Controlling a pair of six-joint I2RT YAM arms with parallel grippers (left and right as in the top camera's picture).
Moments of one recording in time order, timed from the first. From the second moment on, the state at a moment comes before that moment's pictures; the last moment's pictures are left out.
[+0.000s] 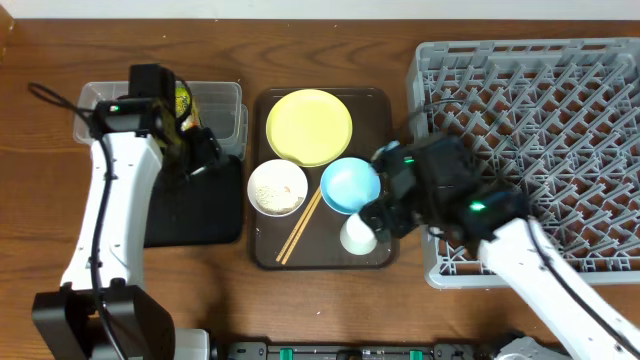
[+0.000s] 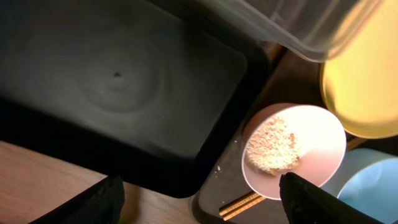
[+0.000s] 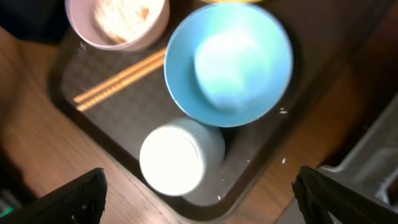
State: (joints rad) left arm 0.08 1.59 1.40 -1.22 0.07 -0.48; right arm 0.58 1.34 1.01 -0.74 -0.19 0.04
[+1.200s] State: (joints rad) left arm 0.08 1.59 1.40 -1.23 0.07 -0.49; right arm 0.73 1.59 1.04 -0.73 -0.16 0.25
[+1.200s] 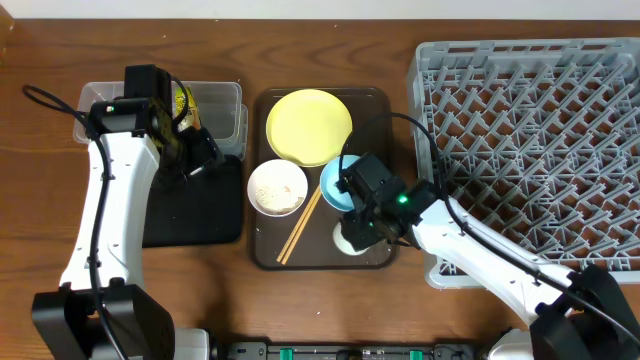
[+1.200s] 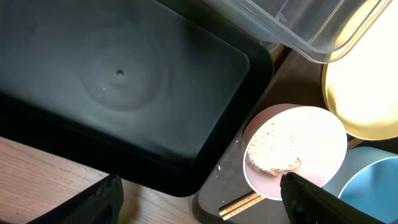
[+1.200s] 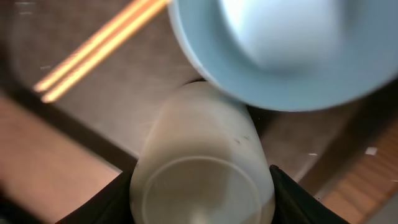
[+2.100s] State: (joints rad) left arm 0.08 1.59 1.40 -1.23 0.07 -0.49; right arm 0.54 1.53 1.12 -0.55 -0.31 0.22
